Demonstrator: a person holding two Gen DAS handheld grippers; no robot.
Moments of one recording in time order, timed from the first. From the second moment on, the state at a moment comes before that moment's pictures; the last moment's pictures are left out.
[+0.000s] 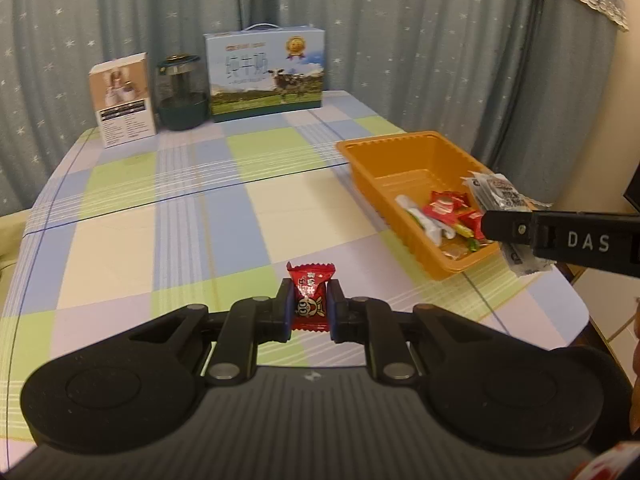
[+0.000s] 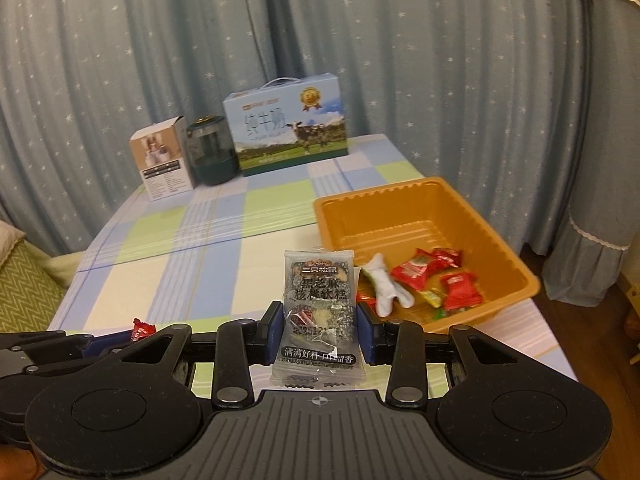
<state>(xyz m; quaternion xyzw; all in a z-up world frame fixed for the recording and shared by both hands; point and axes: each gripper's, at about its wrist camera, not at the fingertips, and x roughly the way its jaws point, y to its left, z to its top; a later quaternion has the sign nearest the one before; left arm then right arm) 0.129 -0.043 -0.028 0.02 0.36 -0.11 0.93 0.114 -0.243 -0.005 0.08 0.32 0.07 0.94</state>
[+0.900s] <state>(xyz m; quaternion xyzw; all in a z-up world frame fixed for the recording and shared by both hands) 0.156 -0.127 -0.019 0.04 0.35 -0.19 0.92 0.115 -0.329 -0.009 0.11 0.32 -0.01 0.94</state>
